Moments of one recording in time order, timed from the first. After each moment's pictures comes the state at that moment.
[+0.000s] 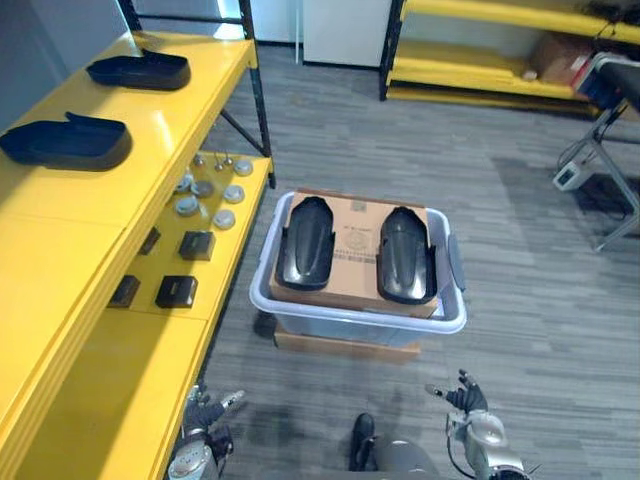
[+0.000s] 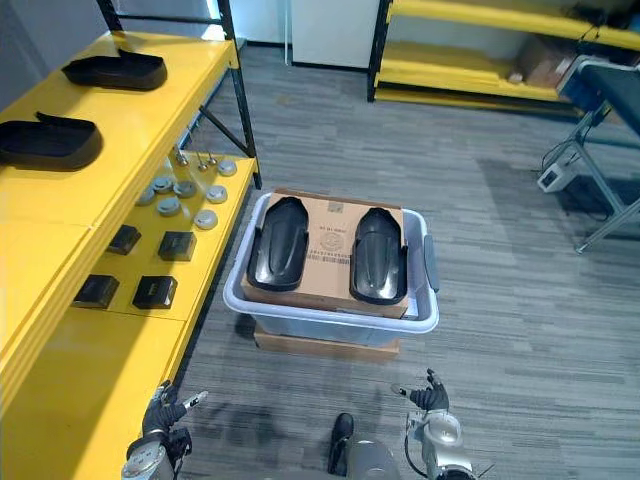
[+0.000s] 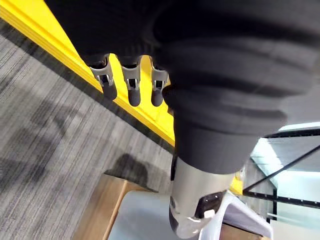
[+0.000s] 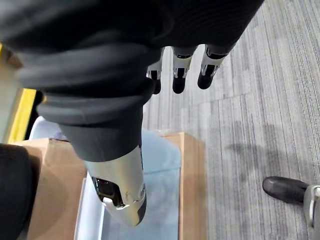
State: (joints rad) left arm 0.18 0.09 0.16 0.72 -0.23 -0.16 0.15; right arm 0.00 -0.12 -0.15 0.87 0.05 -0.07 -0.15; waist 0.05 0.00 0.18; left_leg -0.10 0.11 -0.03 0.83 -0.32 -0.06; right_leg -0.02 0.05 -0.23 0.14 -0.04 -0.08
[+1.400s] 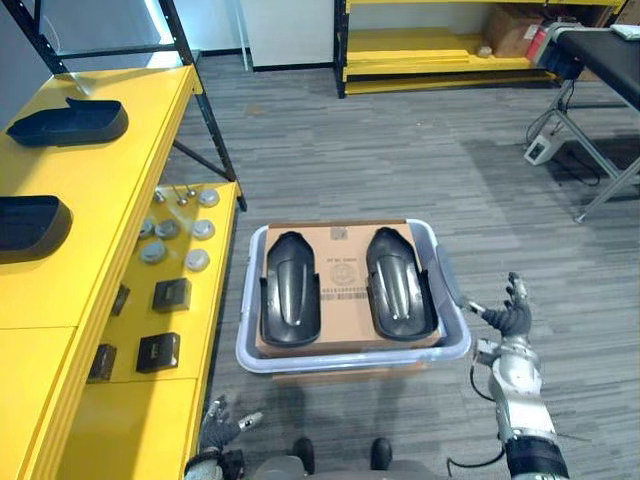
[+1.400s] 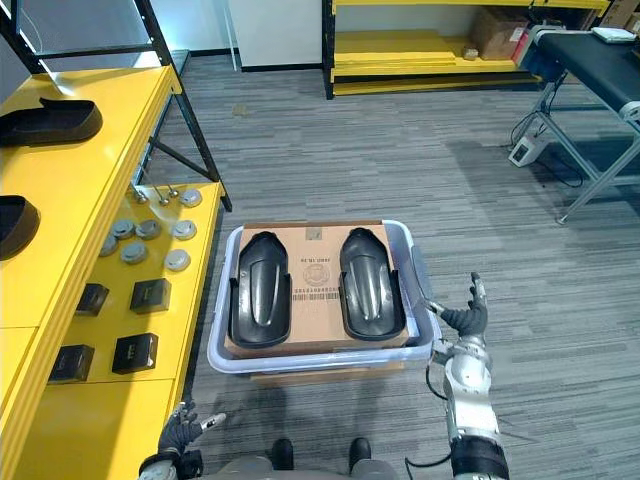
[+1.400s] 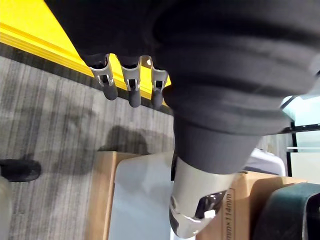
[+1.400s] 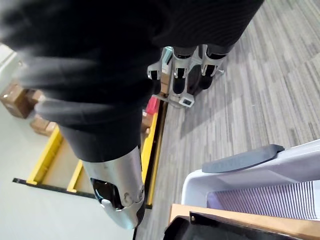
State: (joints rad) left arm 0.25 0.12 0.03 0.72 -0.20 -0.17 0.11; right arm -0.17 -0.19 -0.23 0.44 -0.09 -0.06 -0.31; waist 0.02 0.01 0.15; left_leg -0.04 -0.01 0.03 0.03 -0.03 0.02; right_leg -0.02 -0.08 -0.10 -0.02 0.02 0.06
